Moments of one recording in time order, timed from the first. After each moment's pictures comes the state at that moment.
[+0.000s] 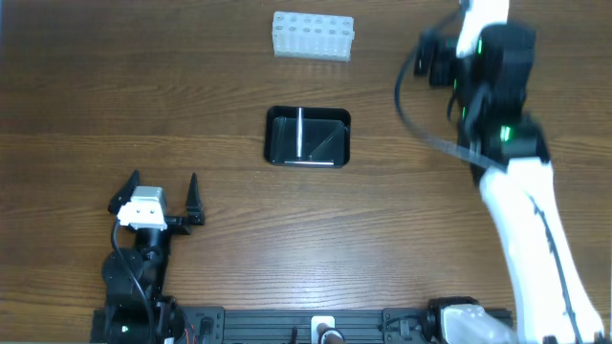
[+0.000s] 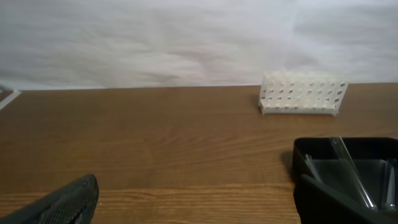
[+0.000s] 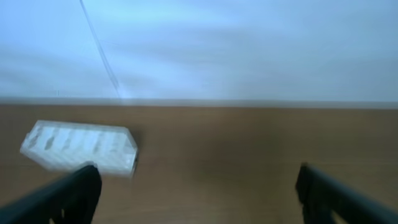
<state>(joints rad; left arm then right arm) -0.01 0.01 0.01 -0.07 0.03 0.00 0.06 1.31 1.15 -0.27 0.11 -0.01</state>
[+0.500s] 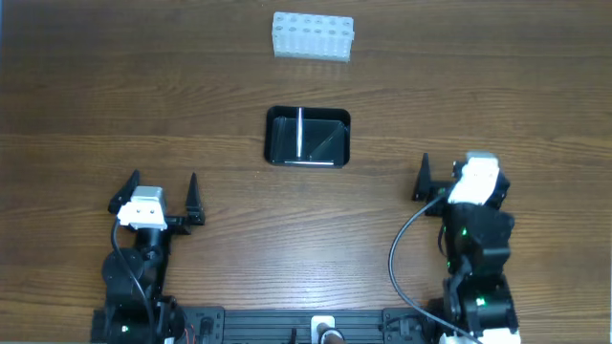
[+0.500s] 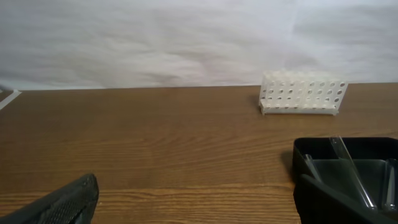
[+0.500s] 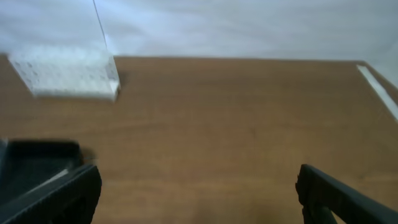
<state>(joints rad) -0.01 0.01 0.01 -0.07 0.03 0.00 0.06 0.46 0.27 -0.08 0.15 -0.01</state>
